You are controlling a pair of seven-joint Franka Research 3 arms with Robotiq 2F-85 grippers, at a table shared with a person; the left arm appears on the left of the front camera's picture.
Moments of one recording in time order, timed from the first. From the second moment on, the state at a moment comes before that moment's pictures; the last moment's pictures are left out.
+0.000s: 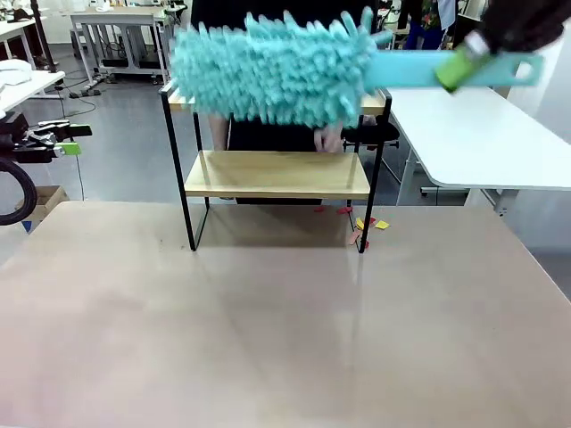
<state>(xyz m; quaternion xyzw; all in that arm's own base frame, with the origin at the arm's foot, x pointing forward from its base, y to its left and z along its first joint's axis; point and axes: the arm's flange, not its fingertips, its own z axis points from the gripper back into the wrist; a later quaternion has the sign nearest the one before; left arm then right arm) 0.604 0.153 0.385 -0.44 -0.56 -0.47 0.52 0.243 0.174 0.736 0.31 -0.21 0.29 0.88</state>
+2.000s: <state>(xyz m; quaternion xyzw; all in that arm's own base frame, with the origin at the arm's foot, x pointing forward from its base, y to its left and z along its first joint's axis) 0.604 0.153 0.385 -0.44 -0.56 -0.47 0.52 0.352 0.403 0.762 0.19 -0.34 0.01 0.92</state>
